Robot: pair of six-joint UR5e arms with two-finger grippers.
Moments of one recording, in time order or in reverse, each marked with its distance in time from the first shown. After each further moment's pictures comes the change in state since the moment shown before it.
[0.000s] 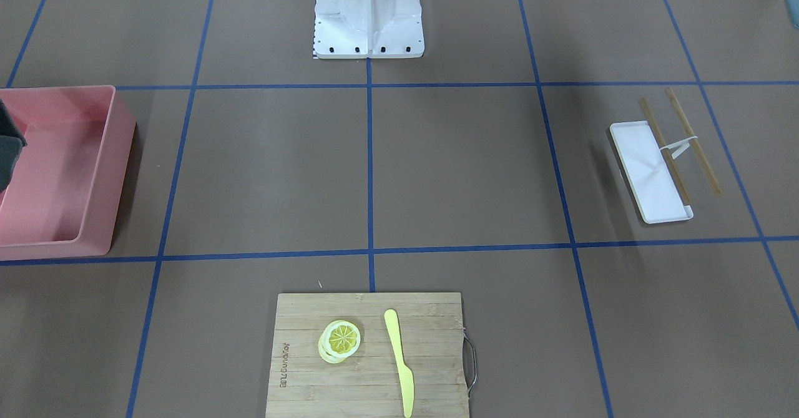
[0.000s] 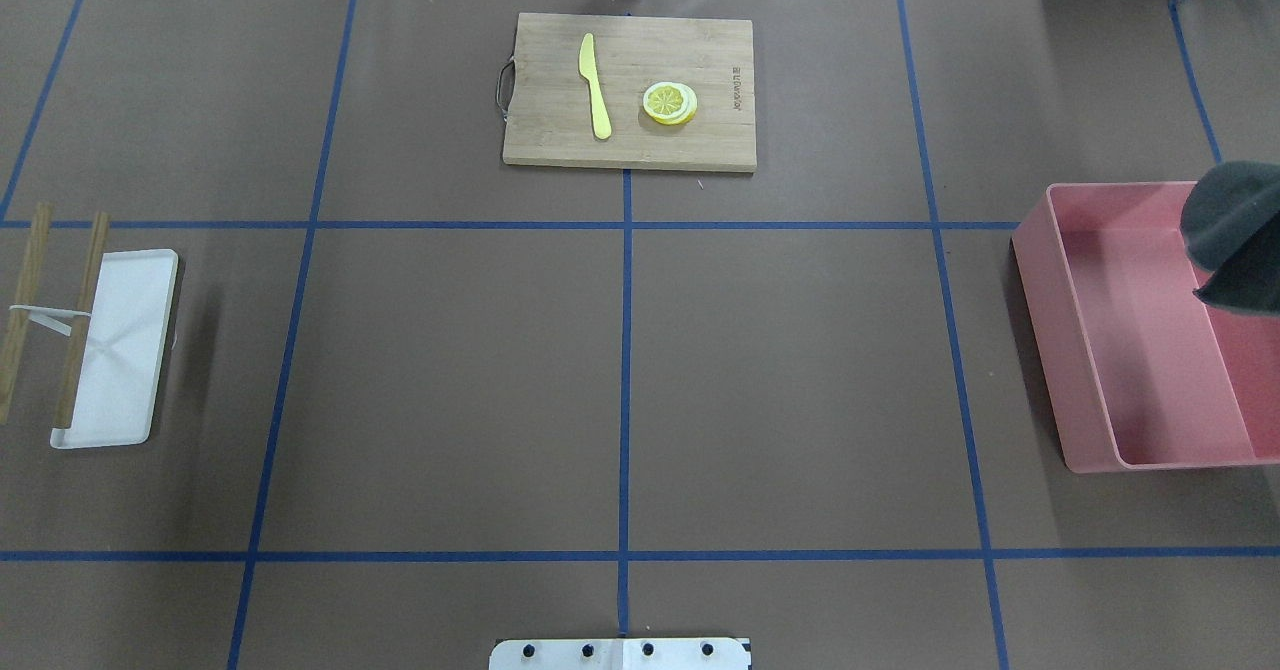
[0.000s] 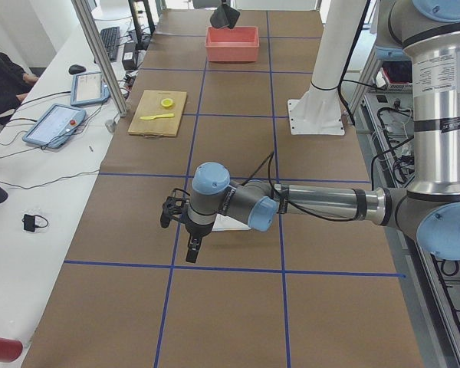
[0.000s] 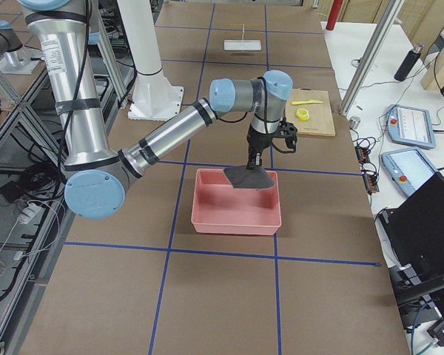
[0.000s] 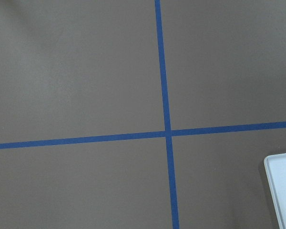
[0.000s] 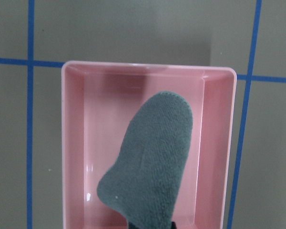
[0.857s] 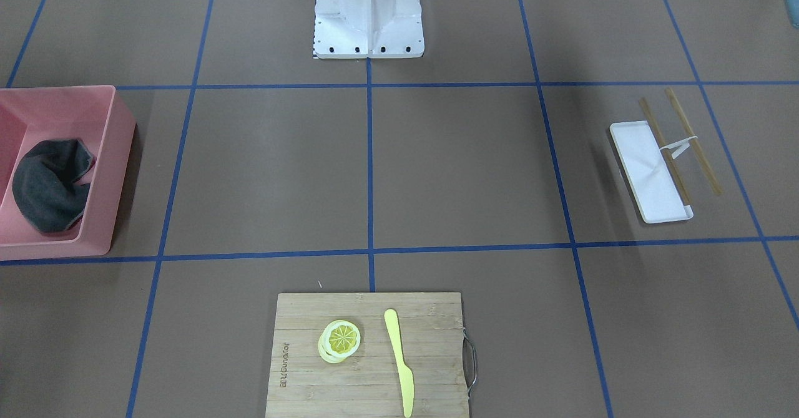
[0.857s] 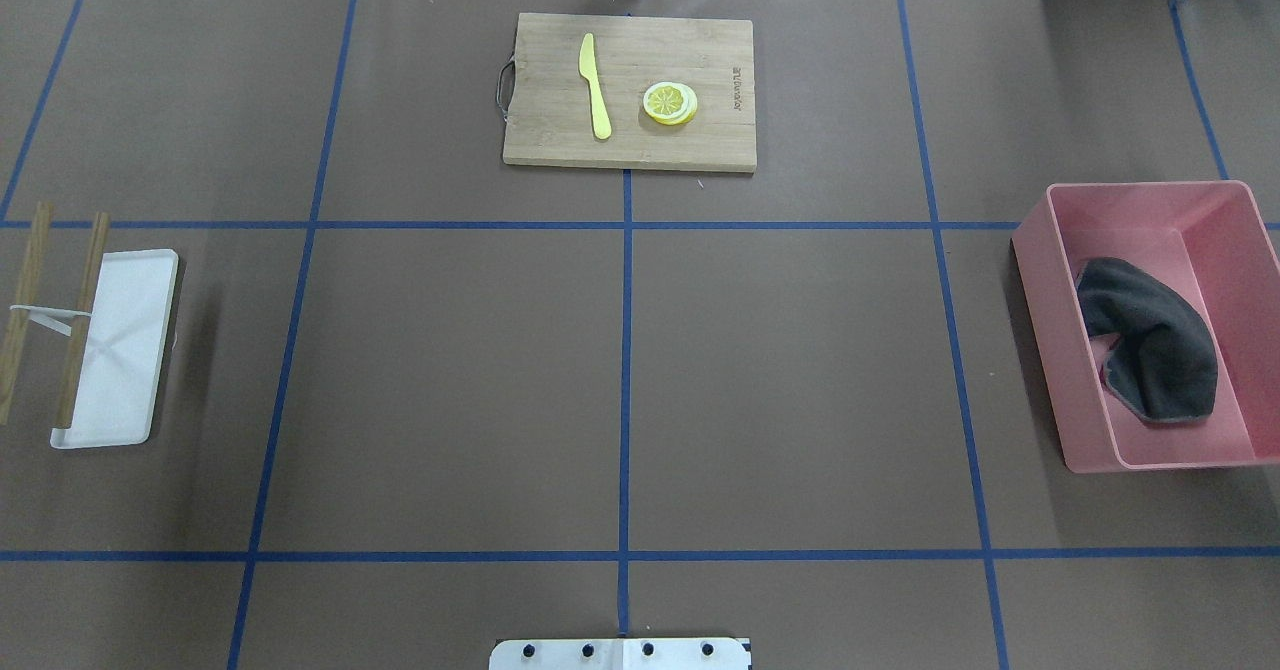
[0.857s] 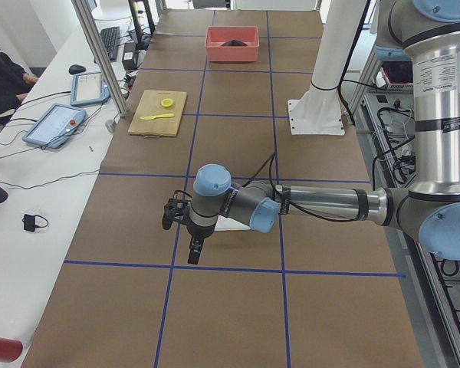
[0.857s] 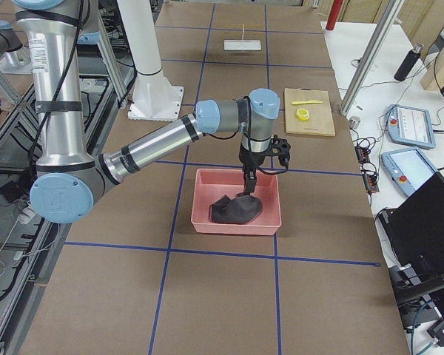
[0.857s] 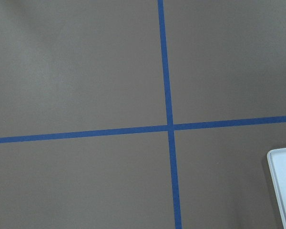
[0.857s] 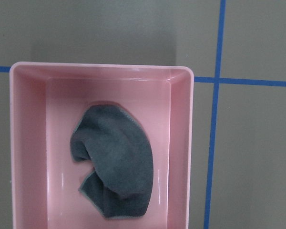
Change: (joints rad) left arm 0.000 0.008 0.002 0.002 -0.002 0.003; right arm 0.074 -0.094 -0.049 0.195 -0.016 -0.001
